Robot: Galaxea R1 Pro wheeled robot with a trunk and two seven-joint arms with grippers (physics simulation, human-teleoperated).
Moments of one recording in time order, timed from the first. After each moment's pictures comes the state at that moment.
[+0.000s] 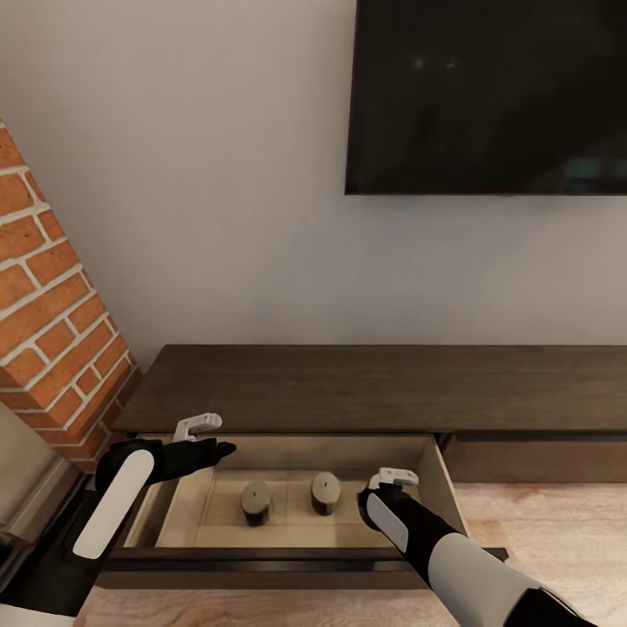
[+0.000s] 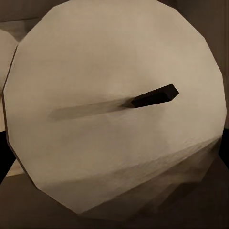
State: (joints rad) left arm -0.45 0.22 -0.16 -1.47 0.89 0.99 0.39; right arm -0.73 0.08 0.63 -0.41 -0.81 0.34 -0.55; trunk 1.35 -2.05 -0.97
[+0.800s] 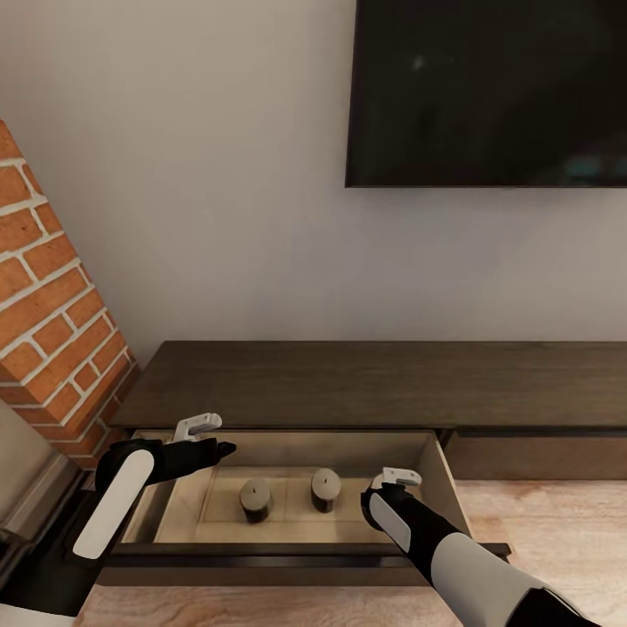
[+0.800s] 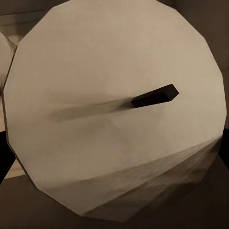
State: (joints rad) left arm -0.45 0.22 -0.16 -1.47 0.89 0.99 0.39; right arm -0.73 0.07 0.63 -0.41 -0.81 0.34 -0.55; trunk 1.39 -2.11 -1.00
